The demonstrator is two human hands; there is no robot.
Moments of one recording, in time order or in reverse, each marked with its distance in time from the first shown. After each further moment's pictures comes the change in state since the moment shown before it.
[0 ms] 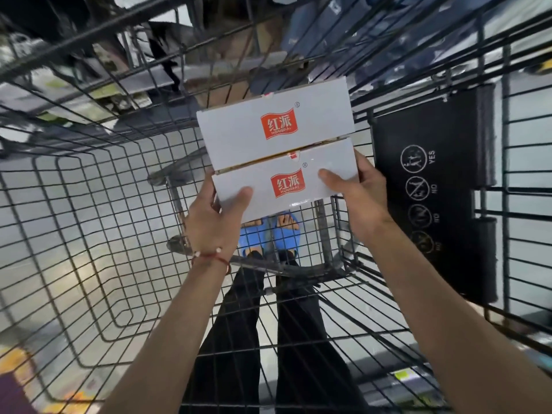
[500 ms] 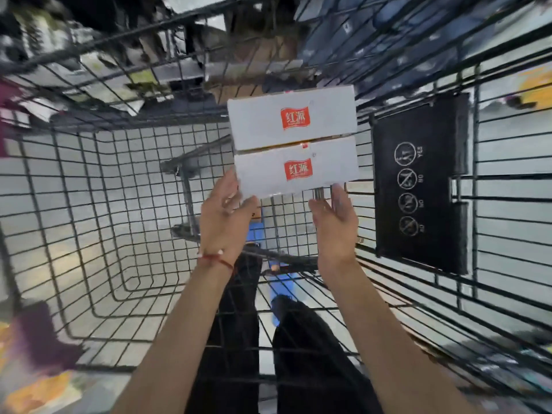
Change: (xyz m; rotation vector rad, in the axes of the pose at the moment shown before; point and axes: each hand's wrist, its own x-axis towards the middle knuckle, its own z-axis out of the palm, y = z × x) left_hand -0.053 0.000 -0.031 -0.269 -0.120 -0.059; right_hand -0.104 0.031 0.040 0.230 0.155 0.079
